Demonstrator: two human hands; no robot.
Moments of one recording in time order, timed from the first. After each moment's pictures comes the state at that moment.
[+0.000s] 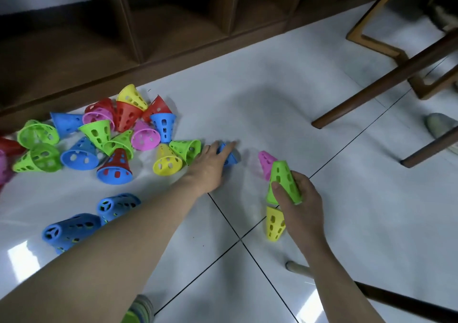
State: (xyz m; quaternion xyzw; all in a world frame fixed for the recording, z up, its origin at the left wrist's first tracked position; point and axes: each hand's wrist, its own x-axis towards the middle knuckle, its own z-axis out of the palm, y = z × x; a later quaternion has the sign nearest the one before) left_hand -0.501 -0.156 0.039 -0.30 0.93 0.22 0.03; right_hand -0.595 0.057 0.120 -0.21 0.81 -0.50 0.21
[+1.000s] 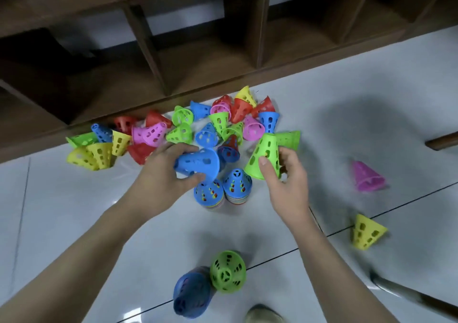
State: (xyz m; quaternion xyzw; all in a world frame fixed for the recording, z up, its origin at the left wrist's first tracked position) left_hand -0.185 -0.148 0.206 -0.52 0.79 0.28 -0.16; right_hand -0.418 -0.061 0.148 -0.39 0.65 -0.58 0.29
